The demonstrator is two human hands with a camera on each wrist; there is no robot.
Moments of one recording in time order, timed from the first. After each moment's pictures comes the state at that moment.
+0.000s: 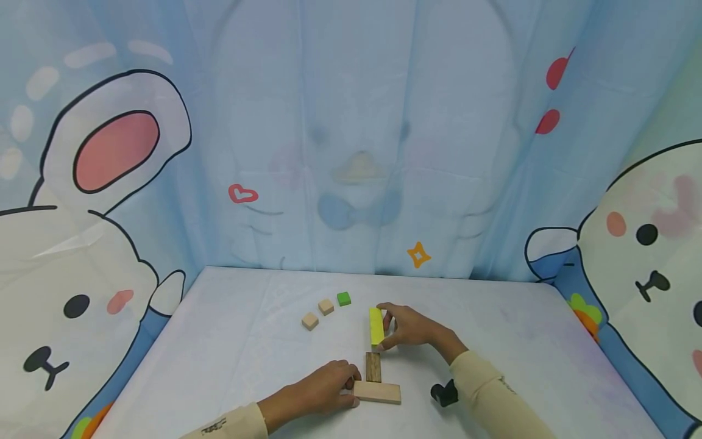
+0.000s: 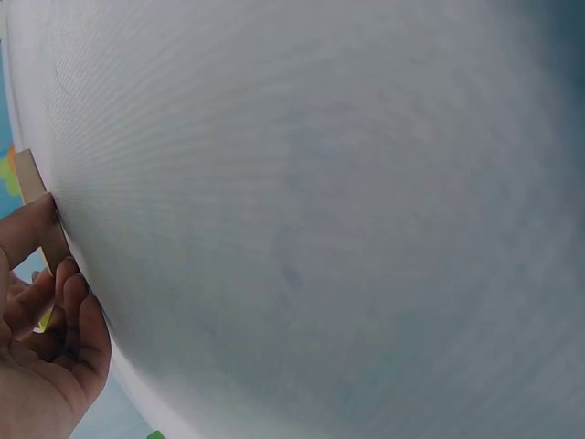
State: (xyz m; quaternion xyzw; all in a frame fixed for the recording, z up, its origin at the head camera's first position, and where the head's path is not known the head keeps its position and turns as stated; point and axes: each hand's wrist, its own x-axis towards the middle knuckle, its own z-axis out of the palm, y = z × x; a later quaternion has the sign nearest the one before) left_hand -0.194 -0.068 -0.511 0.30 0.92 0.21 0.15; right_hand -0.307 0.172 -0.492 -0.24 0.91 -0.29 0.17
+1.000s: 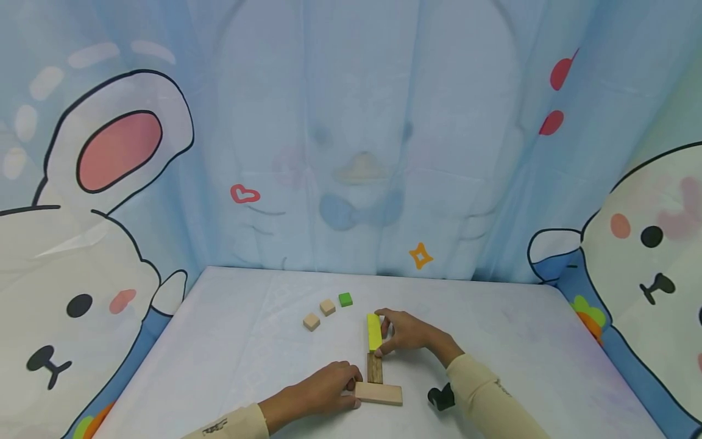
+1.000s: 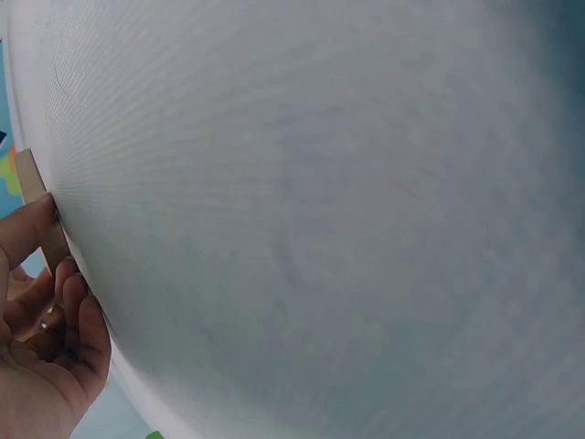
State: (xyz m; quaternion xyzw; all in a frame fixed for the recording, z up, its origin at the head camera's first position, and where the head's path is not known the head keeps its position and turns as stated) left_hand -0.196 -0.068 -0.513 0.30 0.92 0.21 0.15; right_hand -0.303 0.160 -0.497 -0.23 0.91 -0.29 0.19
